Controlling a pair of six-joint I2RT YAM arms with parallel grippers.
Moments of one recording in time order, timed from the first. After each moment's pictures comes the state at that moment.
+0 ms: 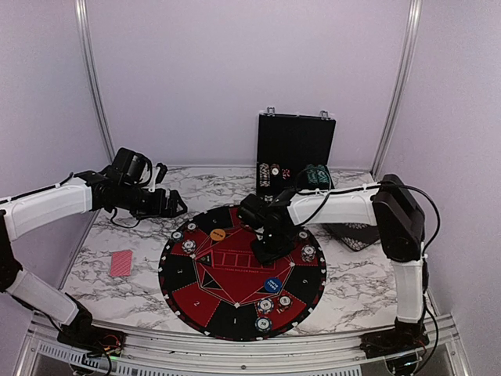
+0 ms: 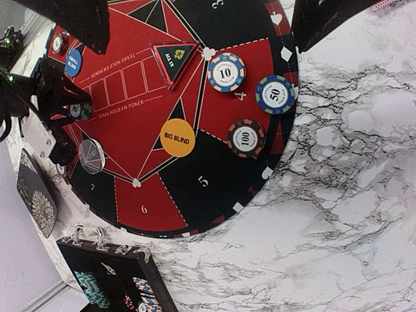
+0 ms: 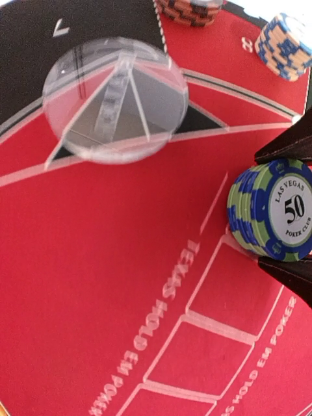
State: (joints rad) left arm -0.47 1.39 1.03 -0.47 0.18 -0.37; right arm 0.93 2.10 1.56 -0.85 0.18 0.48
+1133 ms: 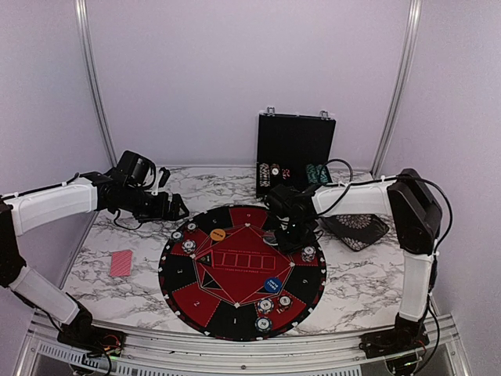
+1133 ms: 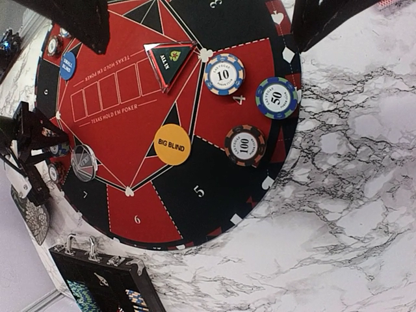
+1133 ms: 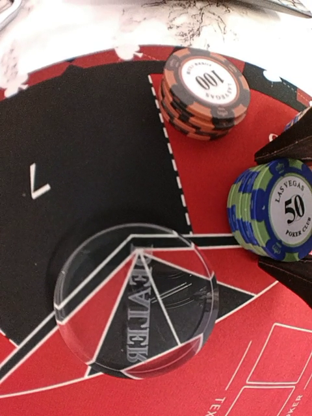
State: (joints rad) left arm -0.47 1.44 1.03 -0.47 0.19 -0.37; right arm 0.77 2.00 1.40 -0.76 0.21 0.41
